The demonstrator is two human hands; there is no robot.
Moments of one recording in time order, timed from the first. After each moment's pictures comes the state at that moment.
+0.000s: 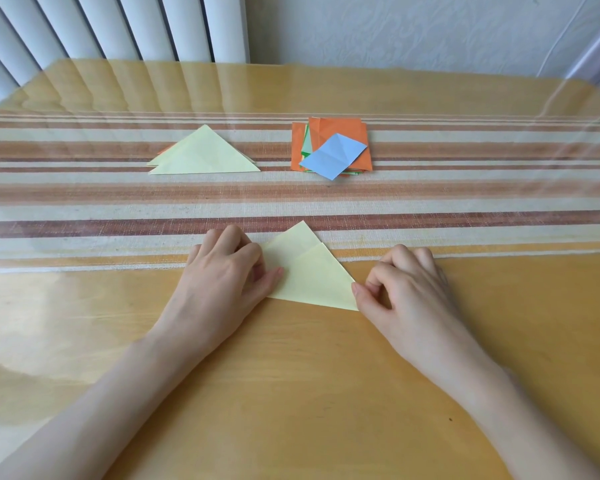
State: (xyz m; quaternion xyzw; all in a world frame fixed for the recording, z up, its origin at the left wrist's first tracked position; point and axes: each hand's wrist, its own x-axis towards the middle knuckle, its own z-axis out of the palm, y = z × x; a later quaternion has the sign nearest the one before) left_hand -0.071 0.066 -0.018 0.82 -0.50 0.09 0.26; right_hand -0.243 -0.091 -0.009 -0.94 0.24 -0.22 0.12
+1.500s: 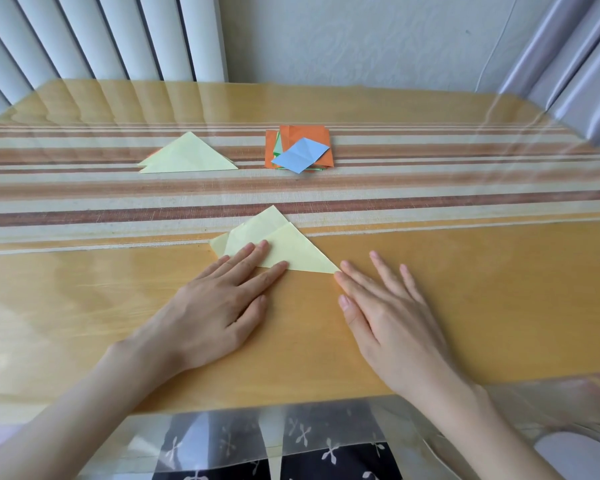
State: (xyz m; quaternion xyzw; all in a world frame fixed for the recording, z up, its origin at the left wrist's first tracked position) left_hand -0.120 0.099 0.000 0.78 -0.61 -0.09 0.11; right_hand -0.312 -0.049 -0.001 -0.96 0.23 -0.13 0.07
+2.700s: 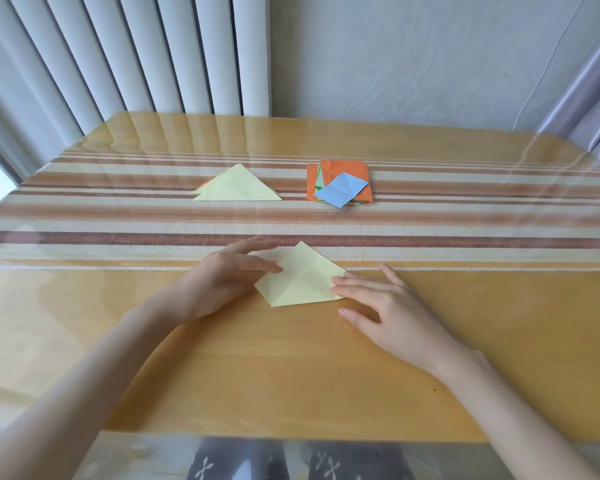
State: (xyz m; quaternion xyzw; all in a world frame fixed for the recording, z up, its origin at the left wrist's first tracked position) left_hand -0.028 0.108 0.002 0.70 -0.61 -0.17 0.34; right_hand -0.251 -0.085 -0.003 -0.97 0.05 -0.15 0.20
